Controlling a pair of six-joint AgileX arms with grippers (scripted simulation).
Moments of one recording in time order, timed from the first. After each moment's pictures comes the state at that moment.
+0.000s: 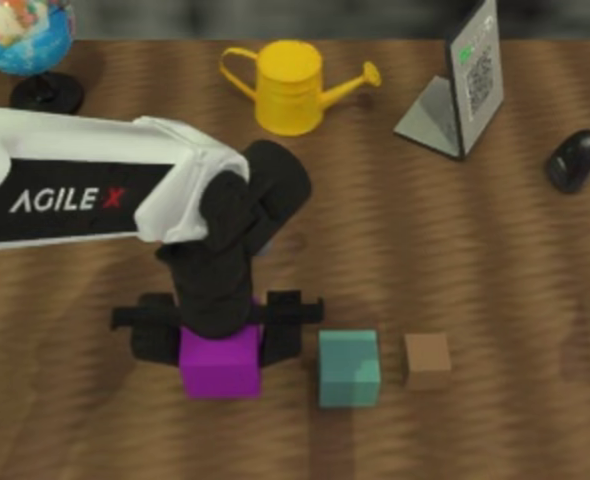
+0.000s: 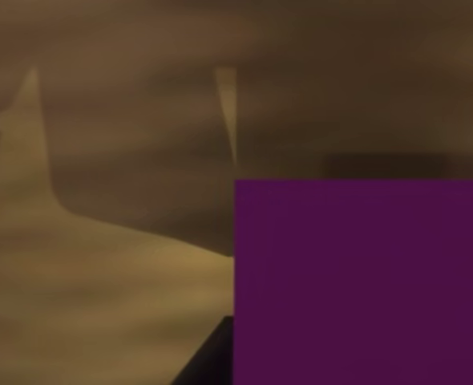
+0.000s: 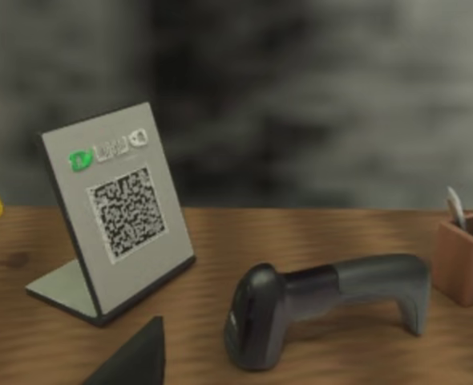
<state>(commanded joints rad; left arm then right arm) -0.67 1.92 1.18 -0.83 0.00 -0.66 0.01 0.00 0.00 0.00 0.00 0.00</state>
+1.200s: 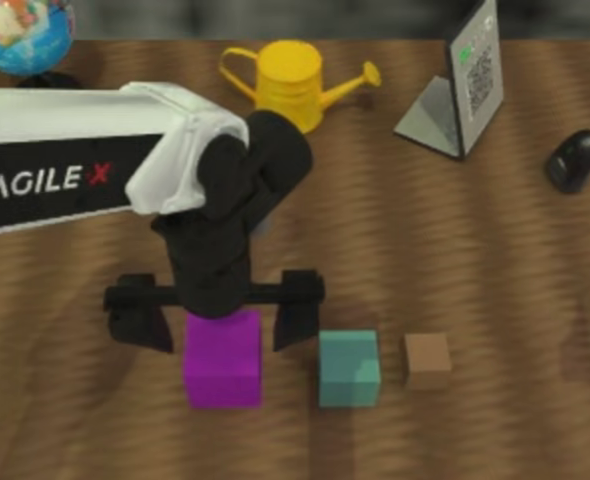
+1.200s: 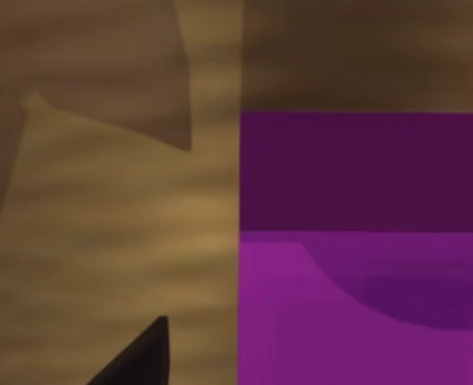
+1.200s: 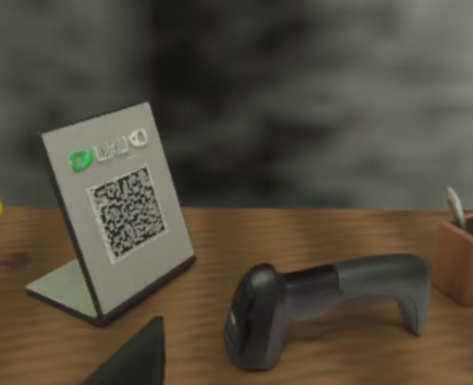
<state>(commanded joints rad) -0.66 1.88 1.26 -0.95 0.00 -0.67 0.01 0.00 0.00 0.00 0.00 0.00</state>
